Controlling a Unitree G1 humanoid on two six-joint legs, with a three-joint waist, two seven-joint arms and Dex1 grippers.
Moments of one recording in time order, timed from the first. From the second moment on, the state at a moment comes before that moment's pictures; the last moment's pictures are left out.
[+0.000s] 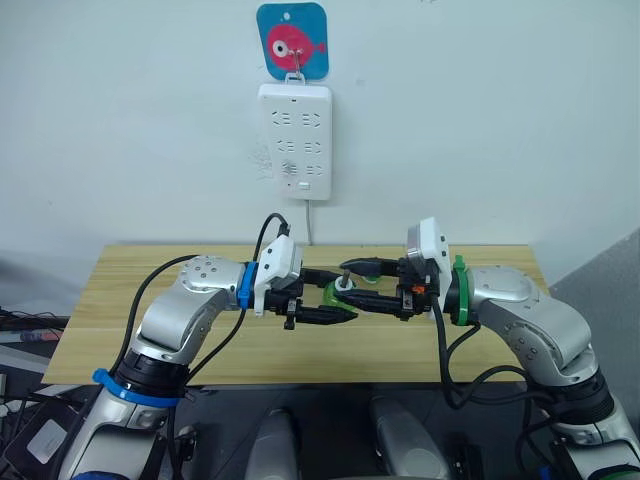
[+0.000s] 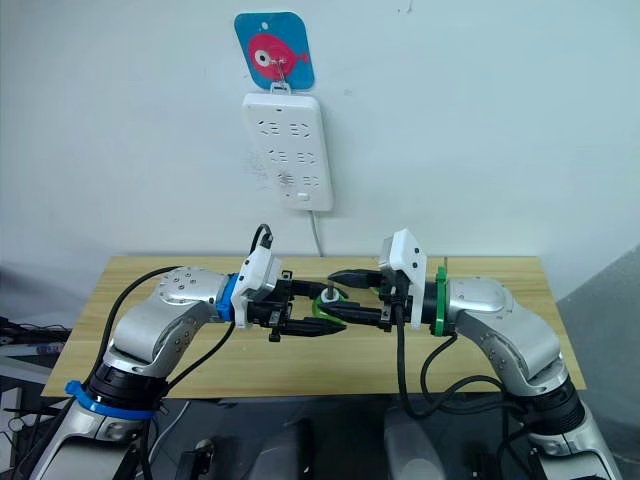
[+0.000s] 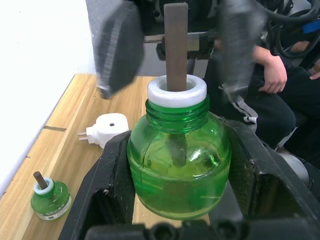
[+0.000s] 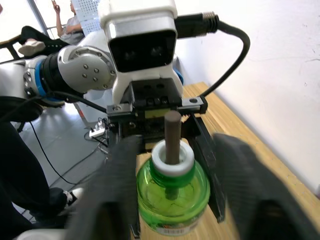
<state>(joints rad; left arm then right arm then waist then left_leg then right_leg) -0.45 0.59 -0.19 -0.16 -0.48 0.46 -1.25 -0.41 -0.50 0.18 -0.46 0.60 0.65 0.87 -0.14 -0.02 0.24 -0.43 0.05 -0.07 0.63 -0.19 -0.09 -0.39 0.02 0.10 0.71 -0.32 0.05</state>
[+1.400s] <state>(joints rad) -0.45 0.57 -0.16 -0.17 -0.50 0.47 -1.22 -0.43 -0.50 0.16 -0.45 0.61 0.67 0.89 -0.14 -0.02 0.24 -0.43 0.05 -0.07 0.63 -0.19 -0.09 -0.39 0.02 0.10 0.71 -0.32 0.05</state>
